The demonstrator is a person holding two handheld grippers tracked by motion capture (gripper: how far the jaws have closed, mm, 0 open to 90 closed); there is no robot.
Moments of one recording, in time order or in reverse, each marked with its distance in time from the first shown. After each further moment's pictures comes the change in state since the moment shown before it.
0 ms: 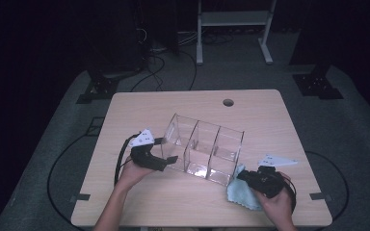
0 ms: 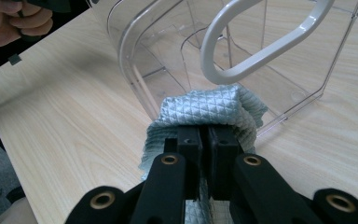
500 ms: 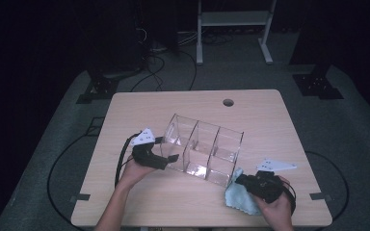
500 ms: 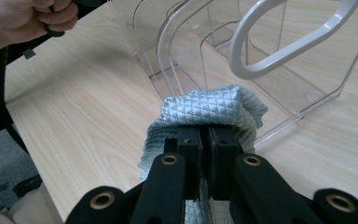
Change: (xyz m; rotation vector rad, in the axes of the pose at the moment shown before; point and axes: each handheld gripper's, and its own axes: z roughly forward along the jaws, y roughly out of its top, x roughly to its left) left arm 0.004 -0.002 -0.001 -0.021 -0.012 -0.012; right arm 0.013 -0.003 -0.004 0.005 0.018 -0.017
